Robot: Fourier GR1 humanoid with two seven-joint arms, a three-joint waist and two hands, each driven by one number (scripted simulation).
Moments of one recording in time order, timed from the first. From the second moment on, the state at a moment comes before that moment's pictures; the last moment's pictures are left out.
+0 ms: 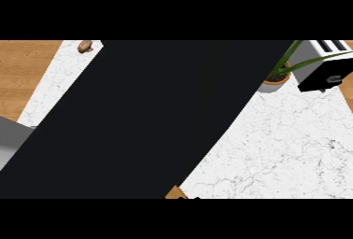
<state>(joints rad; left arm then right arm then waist) 0.70 0.80 0.01 -2.19 0.96 0.05 -0.59 -0.34 -0.01 0.79 -2.24 0.14 -0.05 0.72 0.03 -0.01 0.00</state>
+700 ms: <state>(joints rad) 0.75 0.77 0.17 -2.19 1.03 -0.09 -0.49 -0.85 0.00 0.58 -1.71 0.01 -0.25 0.61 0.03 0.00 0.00</state>
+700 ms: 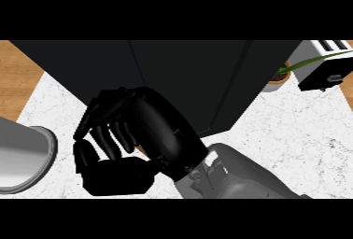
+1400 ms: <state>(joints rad) 0.60 0.72 0.09 -2.18 0.97 -0.04 -0.35 -0.97 -0.01 0.37 -1.36 -0.04 -0.06 0.36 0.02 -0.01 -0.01</state>
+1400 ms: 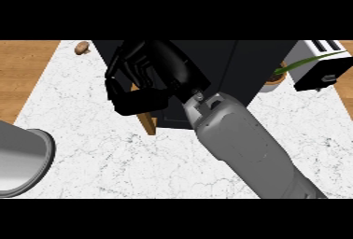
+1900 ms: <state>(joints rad) 0.48 0.67 -0.02 -2.17 0.89 0.06 -0.31 -0.99 -0.04 0.36 -1.28 -0.06 0.03 0.22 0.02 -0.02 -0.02</state>
